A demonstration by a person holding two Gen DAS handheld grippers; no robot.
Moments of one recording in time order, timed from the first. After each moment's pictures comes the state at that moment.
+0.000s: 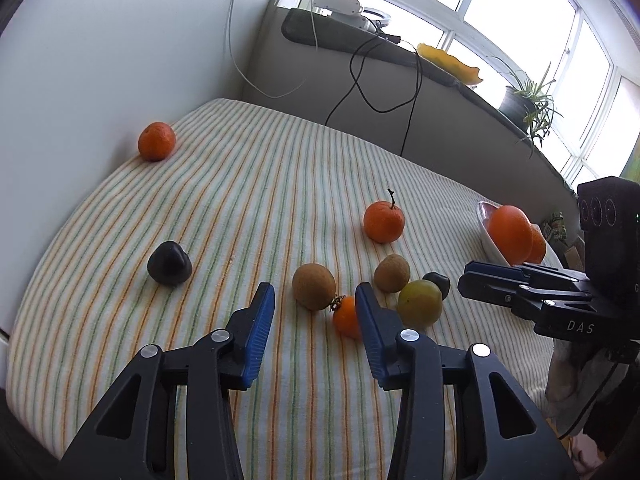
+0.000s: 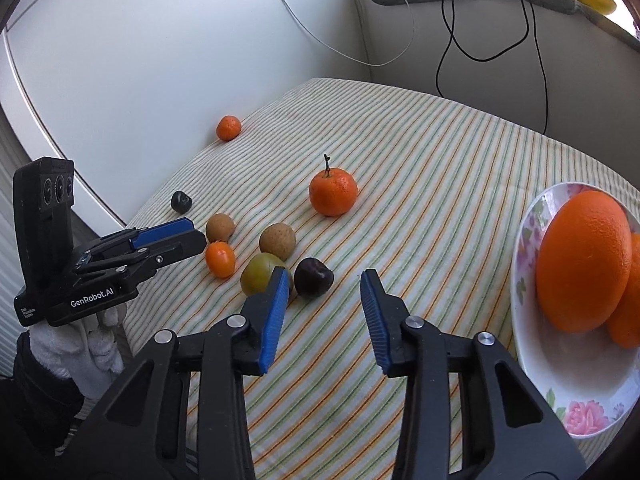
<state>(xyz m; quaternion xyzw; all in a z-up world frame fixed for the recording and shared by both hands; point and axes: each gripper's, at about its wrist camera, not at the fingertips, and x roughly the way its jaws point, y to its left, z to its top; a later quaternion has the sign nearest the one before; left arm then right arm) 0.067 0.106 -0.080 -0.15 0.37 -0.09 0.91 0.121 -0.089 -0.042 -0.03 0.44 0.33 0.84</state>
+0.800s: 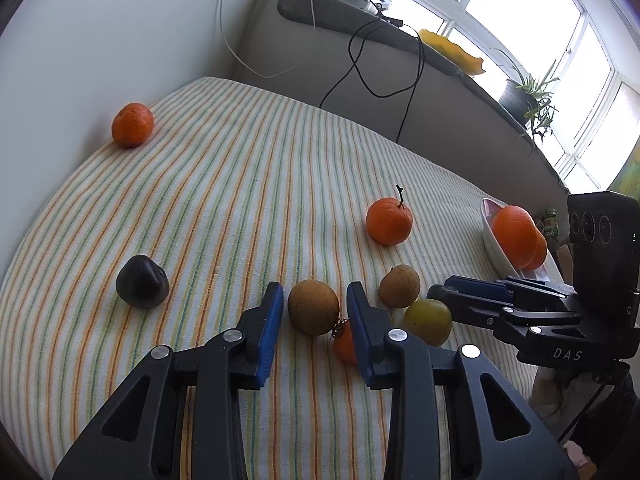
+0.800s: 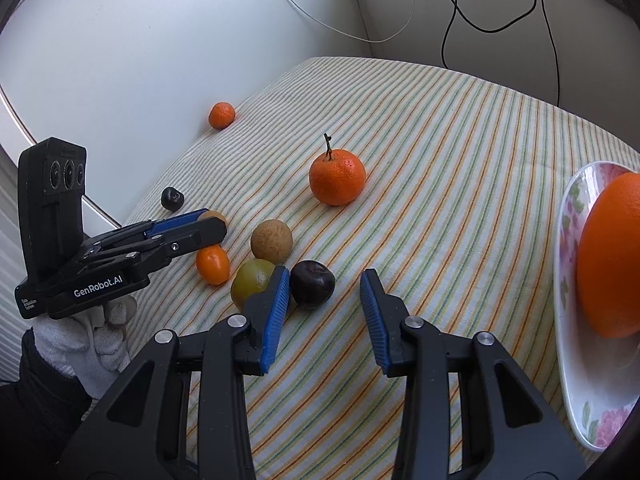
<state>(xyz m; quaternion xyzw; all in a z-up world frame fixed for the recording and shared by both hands) 0.091 0.108 -0.091 -0.16 0.40 -0.12 0.89 0.136 -0.073 -0.065 -0.02 0.47 0.34 0.82</state>
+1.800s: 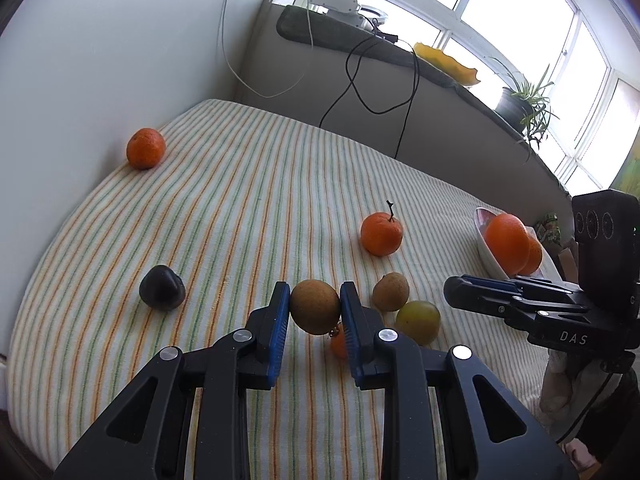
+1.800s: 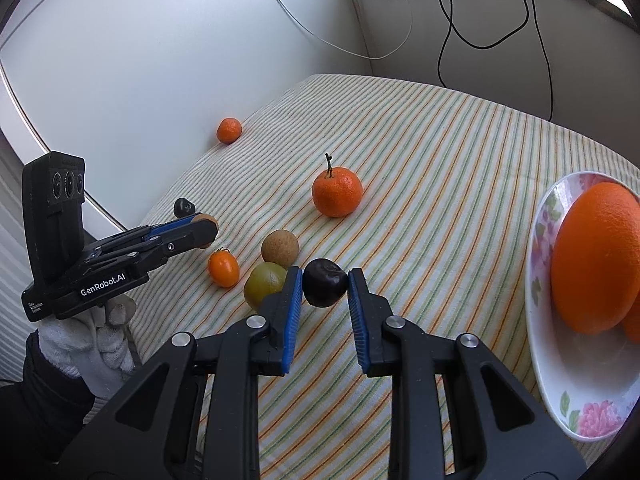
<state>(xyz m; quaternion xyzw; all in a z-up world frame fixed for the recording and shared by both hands) 0.080 0.106 -0.077 -0.15 0.38 -0.10 0.91 0.127 -0.090 -0.045 -0.01 0.45 0.34 0.83</state>
